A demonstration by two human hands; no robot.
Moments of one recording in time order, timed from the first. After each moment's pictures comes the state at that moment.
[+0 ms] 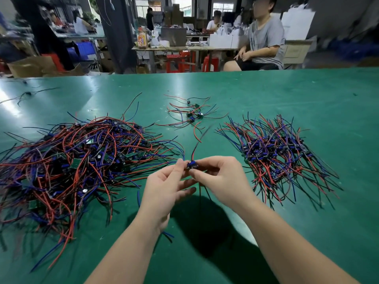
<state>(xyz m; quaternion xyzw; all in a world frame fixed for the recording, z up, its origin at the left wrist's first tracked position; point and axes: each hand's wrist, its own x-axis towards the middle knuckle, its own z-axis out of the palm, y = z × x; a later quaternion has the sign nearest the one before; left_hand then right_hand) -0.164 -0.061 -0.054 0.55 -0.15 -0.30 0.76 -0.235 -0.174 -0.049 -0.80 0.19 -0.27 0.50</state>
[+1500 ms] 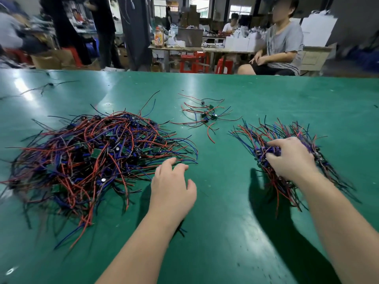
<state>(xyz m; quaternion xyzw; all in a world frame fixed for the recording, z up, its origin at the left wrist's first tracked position) -0.147 -0.051 -0.071 0.91 -0.30 0.03 0.29 -0.259 -0.291 -0.027 -0.88 0.44 -0.14 0.09</state>
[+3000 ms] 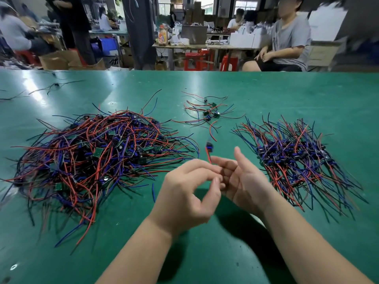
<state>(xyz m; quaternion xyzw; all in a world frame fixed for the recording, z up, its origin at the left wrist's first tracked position) -0.174 -0.045 -0.048 0.64 -0.53 0.19 0.52 -0.233 -0.188 -0.052 -0.44 0.21 -0.09 0.87</state>
